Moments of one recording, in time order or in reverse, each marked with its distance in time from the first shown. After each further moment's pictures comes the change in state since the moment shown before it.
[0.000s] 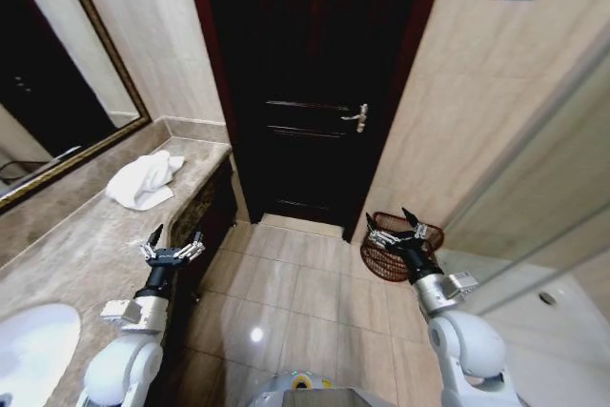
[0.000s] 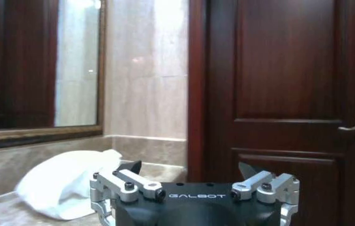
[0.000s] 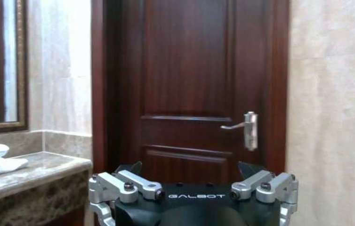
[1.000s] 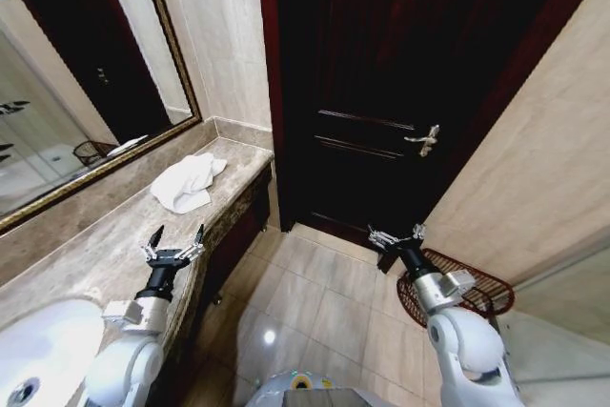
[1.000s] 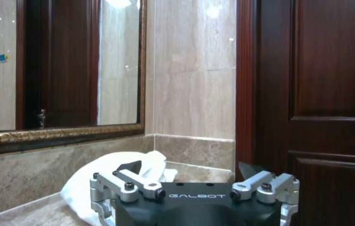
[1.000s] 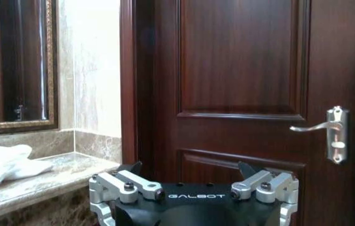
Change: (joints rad) left arm 0.000 -0.012 -0.002 -0.003 0.009 0.014 0.011; right arm 0.022 -0.012 0.008 -0.041 0.017 0.006 -0.008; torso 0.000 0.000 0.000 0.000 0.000
